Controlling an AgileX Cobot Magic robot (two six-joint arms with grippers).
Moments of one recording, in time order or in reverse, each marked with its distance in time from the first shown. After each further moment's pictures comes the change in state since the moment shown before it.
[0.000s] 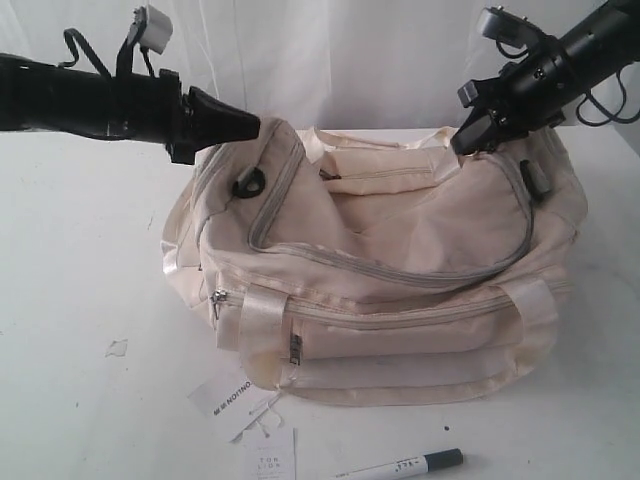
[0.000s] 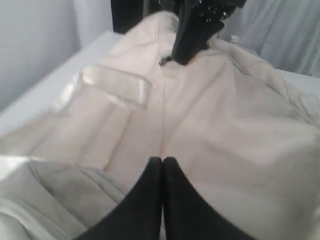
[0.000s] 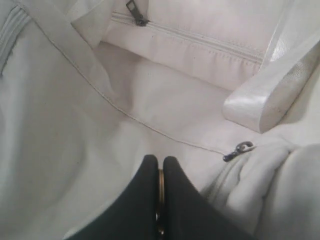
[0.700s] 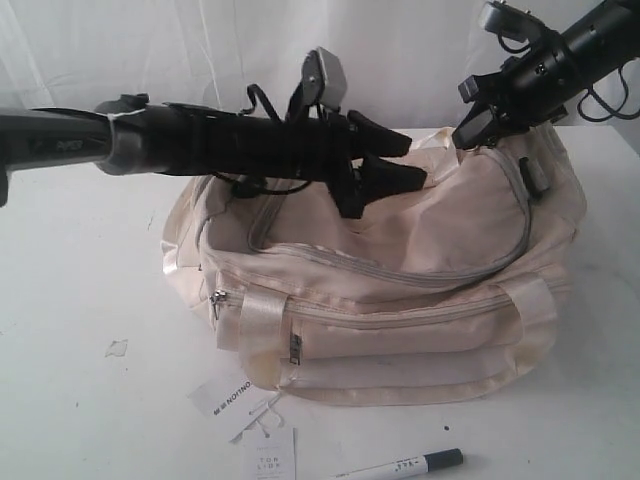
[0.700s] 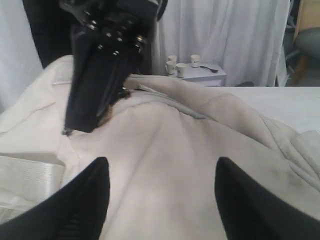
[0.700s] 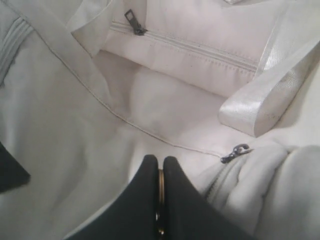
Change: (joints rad) left arm -0.355 0.243 -0.228 -0.182 -0.126 0.174; right arm 0.000 -0.007 0.000 0.002 -0.025 0.000
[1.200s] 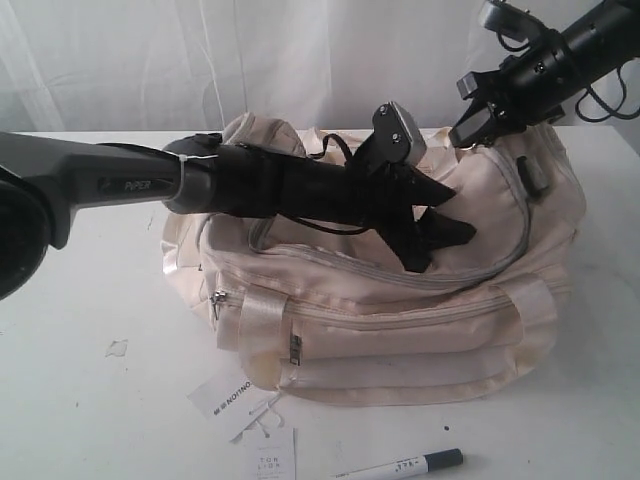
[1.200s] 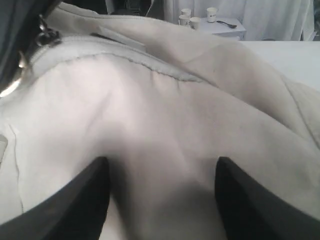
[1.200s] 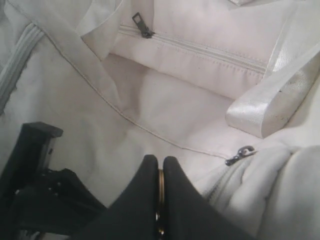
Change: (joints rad) left arm -0.158 0.044 -0.004 0.003 -0.270 0.000; right arm 0.000 0.000 0.000 0.025 0.010 0.006
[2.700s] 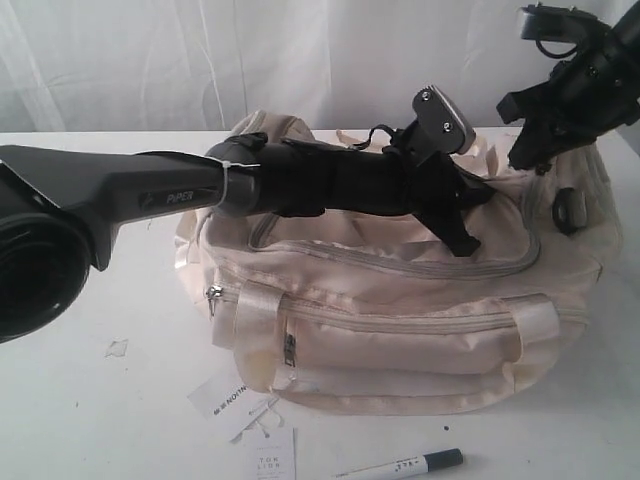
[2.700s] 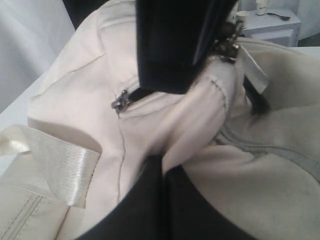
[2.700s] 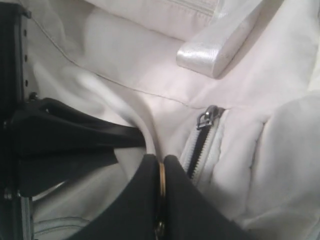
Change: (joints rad) left arm -0.067 0.051 -0.147 -0.029 -0.251 0.000; right arm 0.002 -0.280 0.285 -0.312 -0.035 0.144
